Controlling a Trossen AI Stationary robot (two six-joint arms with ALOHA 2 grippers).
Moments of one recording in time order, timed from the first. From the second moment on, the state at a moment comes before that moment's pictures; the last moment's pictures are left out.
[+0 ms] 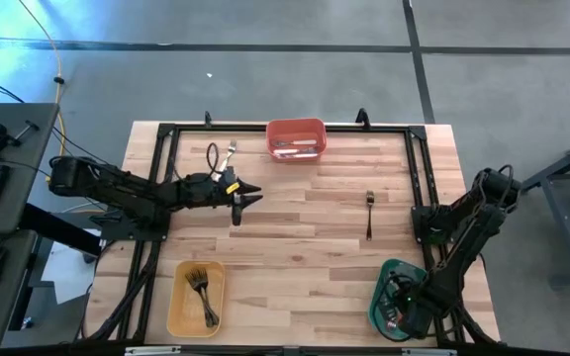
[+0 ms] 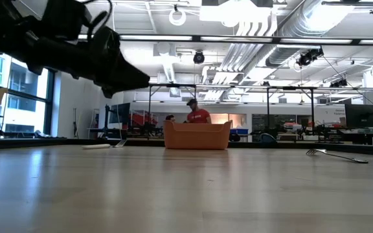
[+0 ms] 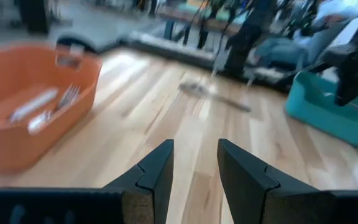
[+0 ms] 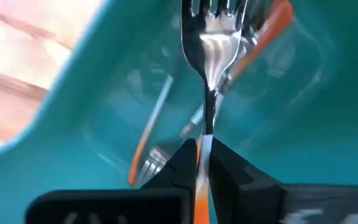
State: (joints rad) left arm 0.11 1.29 0.27 0.83 -0.09 -0.21; right arm 1.04 1.57 1.00 -0.88 0.01 2.27
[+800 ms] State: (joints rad) left arm 0.42 1.28 0.62 -0.45 -0.30 -0.23; right arm 0.99 1.40 1.03 -1.03 0.11 1.81
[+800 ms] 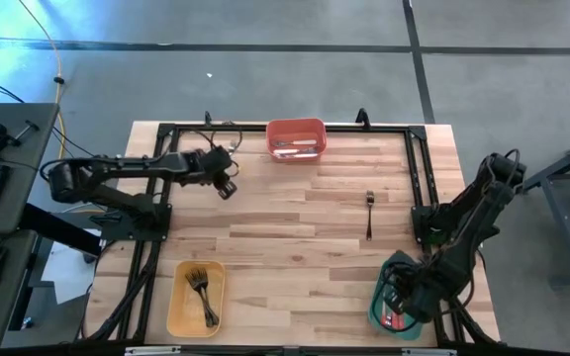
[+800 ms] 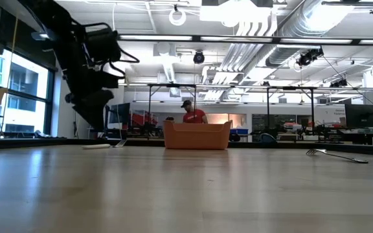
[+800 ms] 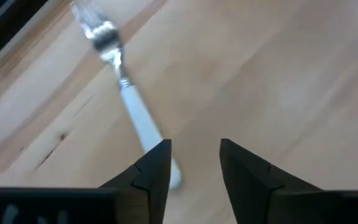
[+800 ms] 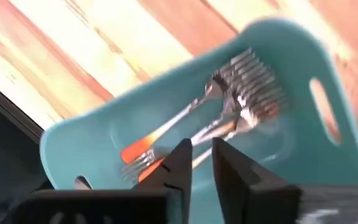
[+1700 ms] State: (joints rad) left arm 0.74 1.54 0.62 -0.32 -0.07 -0.08; right arm 0.92 1.39 1.03 -1.08 0.22 1.65
